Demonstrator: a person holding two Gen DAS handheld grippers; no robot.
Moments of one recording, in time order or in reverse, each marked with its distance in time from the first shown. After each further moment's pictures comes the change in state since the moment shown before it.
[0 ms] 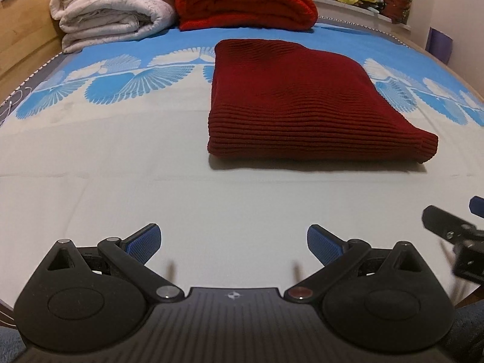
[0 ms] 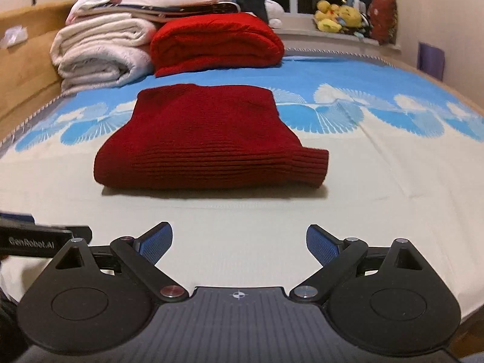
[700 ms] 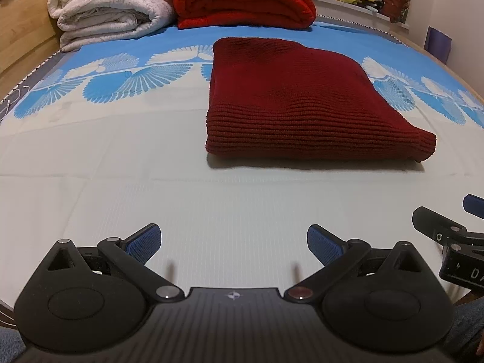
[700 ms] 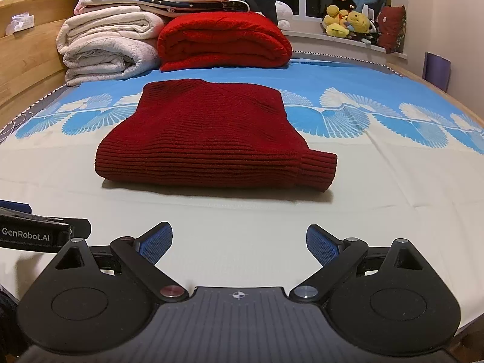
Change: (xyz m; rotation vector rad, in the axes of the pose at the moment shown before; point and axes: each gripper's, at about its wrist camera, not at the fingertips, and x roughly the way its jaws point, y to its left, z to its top) left arm -0.001 0.000 -0.001 0.004 0.010 -0.010; right arm 0.003 0.005 0.002 -0.016 0.008 0.006
